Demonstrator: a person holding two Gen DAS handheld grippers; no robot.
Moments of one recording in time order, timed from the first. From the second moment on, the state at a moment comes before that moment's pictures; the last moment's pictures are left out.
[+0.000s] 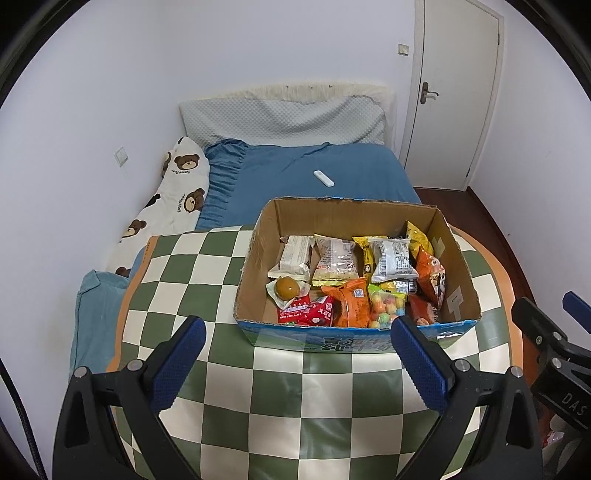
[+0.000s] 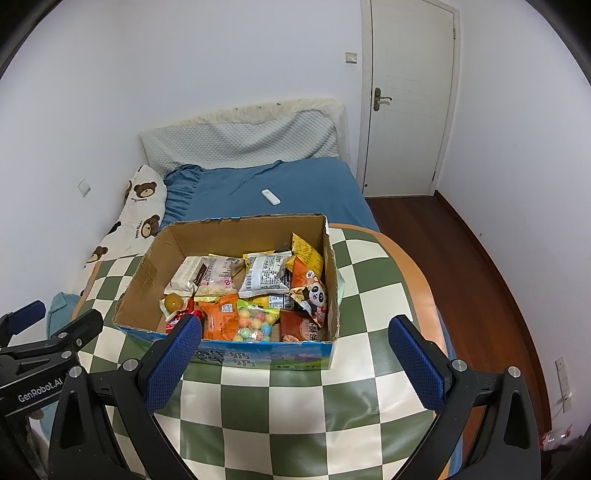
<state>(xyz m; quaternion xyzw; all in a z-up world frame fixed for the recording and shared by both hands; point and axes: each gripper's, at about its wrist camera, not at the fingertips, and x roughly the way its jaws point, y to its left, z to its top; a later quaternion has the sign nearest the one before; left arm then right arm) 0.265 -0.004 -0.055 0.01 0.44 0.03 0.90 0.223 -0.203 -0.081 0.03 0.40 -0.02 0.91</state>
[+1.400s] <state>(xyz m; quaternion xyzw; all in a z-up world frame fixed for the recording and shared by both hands) 0.259 -0.007 -0.045 0.00 0.44 0.03 0.90 0.211 -0.203 -0.073 0.03 0.40 -0.02 0.92</state>
